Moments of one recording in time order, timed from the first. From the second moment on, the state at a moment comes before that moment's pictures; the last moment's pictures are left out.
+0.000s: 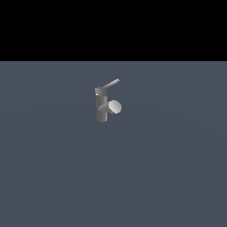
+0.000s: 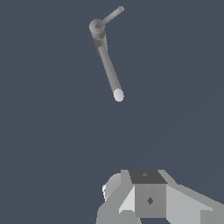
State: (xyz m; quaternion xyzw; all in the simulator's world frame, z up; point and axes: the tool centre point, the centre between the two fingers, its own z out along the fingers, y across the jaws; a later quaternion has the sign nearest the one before) arm -0.234 -0.006 0.488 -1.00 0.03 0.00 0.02
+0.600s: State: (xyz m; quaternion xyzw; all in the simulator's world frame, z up) arm -0.160 -0.008 0.483 -0.99 0.12 0.00 0.00
